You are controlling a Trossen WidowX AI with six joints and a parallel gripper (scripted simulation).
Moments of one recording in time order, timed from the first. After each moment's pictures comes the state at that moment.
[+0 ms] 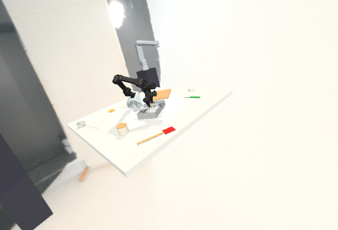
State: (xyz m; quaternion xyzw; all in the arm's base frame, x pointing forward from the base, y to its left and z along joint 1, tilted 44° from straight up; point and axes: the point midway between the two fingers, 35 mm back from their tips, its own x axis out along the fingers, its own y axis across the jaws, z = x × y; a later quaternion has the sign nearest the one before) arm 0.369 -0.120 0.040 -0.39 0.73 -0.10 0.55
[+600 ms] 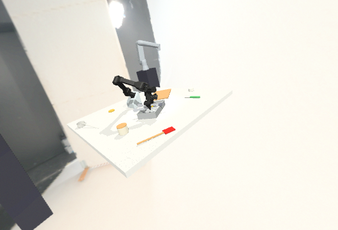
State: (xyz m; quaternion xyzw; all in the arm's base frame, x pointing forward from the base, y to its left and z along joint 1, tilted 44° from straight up) arm 0.365 -0.141 0.020 -0.39 0.73 -0.11 0.55
